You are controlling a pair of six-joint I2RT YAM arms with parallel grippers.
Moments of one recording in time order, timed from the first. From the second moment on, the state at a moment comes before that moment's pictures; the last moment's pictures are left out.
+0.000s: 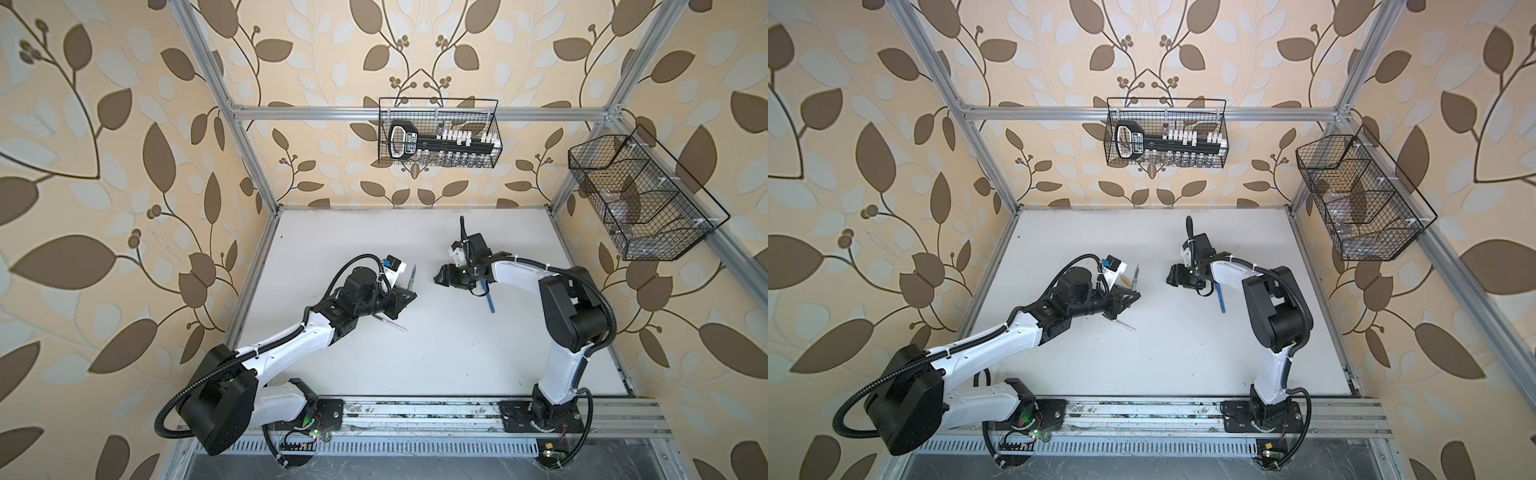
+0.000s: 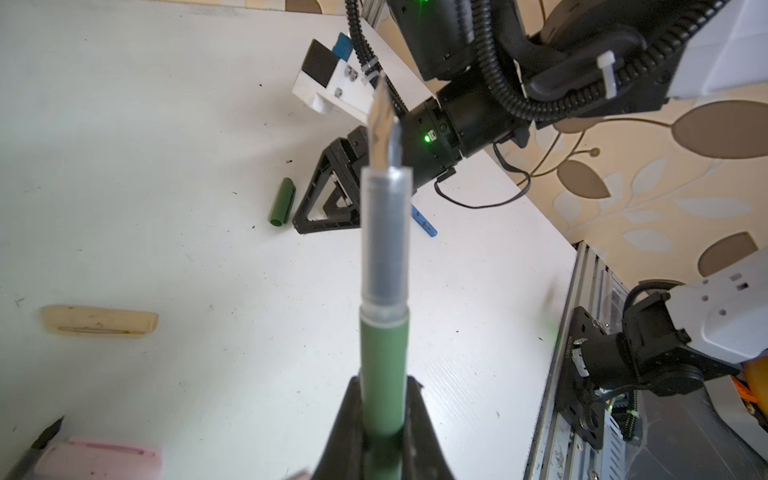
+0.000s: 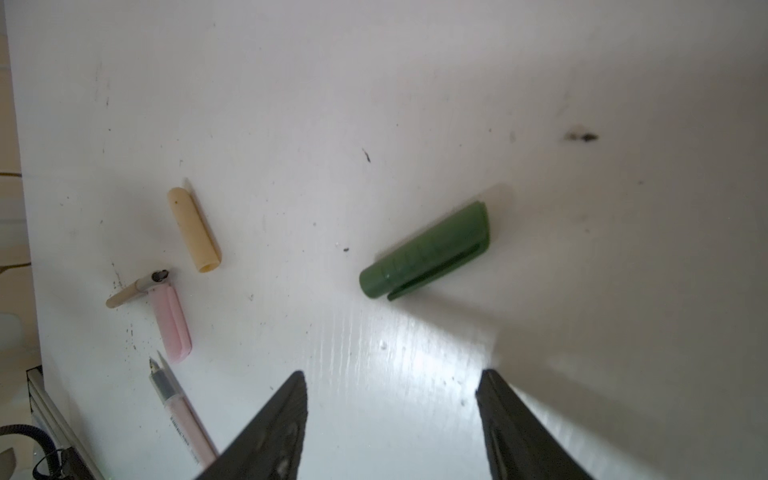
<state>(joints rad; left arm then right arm) -0.61 1.22 0.66 0.10 0.41 -0.31 0.33 1.91 1.19 -0.35 -0.32 0.38</state>
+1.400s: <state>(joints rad) -0.61 1.24 0.66 0.06 0.38 -0.29 0.50 2.28 1.82 -0.86 0.04 0.12</state>
